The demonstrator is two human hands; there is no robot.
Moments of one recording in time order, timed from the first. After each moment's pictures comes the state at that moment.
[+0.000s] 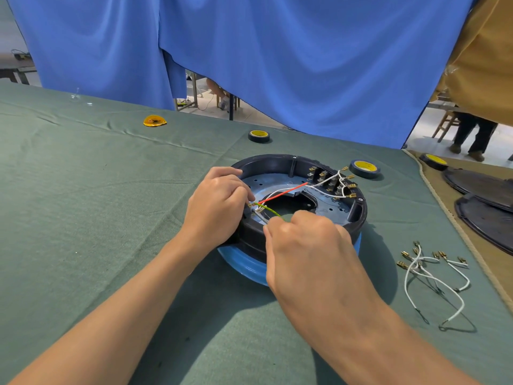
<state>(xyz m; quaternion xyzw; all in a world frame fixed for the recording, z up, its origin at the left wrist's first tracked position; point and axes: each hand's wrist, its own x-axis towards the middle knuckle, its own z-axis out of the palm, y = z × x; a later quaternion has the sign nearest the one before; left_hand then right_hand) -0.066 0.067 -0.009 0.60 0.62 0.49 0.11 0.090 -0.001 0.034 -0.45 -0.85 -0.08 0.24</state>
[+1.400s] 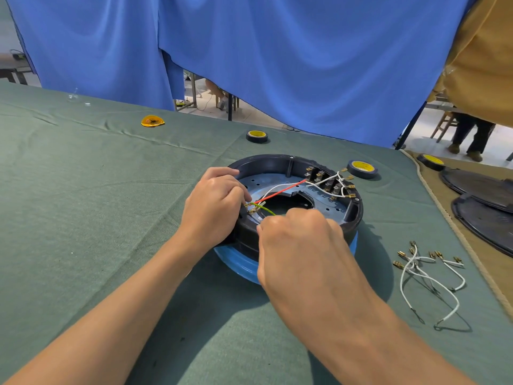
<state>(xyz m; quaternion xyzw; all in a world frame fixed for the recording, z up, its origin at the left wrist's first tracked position) -0.064 0.067 -0.009 0.60 0.62 0.50 0.12 0.091 0.001 0.041 -0.43 -0.86 -0.06 0.26</state>
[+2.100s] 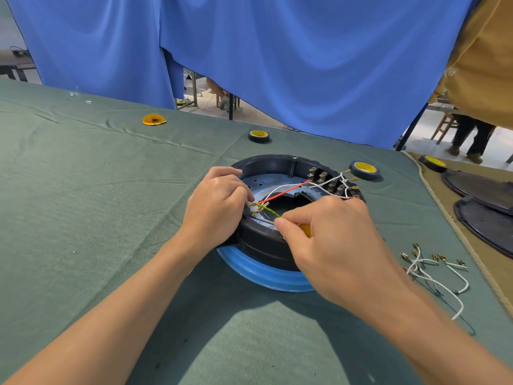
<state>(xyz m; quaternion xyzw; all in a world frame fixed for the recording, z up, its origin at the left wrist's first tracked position) -0.067 0.068 -0.009 0.60 0.62 0.49 0.12 0.112 0.032 0.047 -0.40 -0.87 0.06 0.27</state>
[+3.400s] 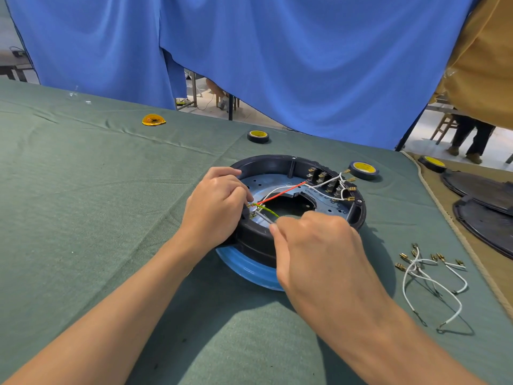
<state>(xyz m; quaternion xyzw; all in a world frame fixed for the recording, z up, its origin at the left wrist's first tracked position) -0.067 0.068 -0.009 0.60 0.62 0.49 0.12 0.103 0.011 0.032 -0.44 -0.87 -0.02 0.22</state>
